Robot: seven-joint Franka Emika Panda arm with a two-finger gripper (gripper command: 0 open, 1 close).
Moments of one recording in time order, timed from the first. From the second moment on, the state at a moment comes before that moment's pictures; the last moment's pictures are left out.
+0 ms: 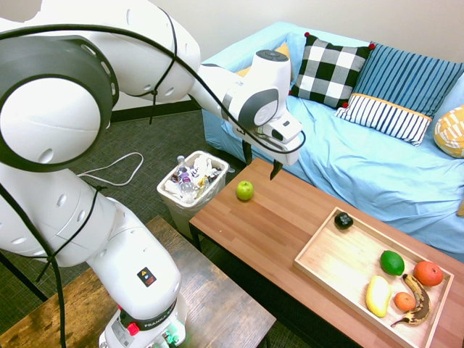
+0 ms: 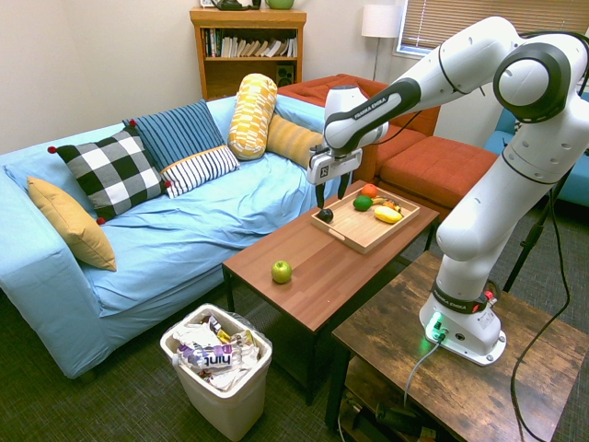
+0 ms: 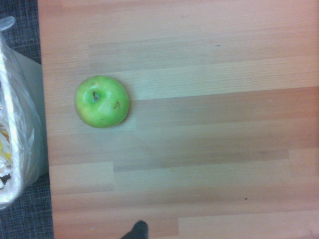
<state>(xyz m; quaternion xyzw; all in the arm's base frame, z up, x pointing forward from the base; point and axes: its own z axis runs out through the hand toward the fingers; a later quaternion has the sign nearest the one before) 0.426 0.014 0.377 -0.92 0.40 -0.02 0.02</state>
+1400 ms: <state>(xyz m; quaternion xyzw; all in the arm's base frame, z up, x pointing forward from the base) 0.539 0.149 0.209 -0.92 0.40 0.04 -0.02</state>
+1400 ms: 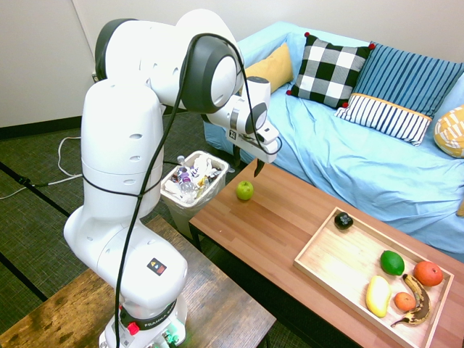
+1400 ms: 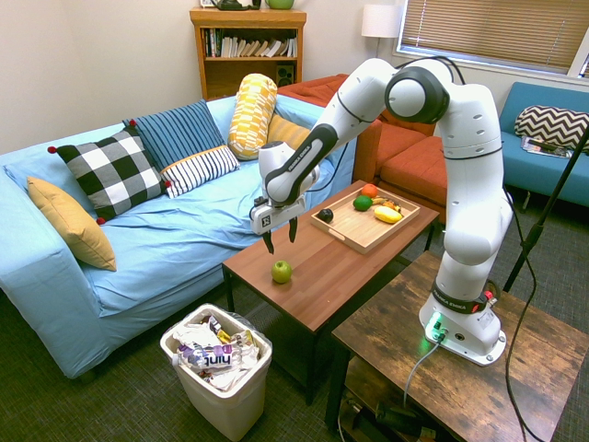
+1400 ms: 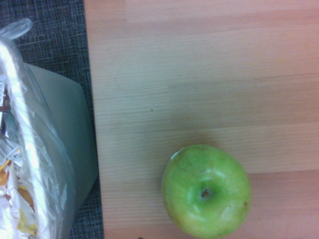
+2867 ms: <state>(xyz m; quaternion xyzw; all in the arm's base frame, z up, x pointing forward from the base) 0.558 0.158 0.103 -0.90 0.42 0.08 -0.07</state>
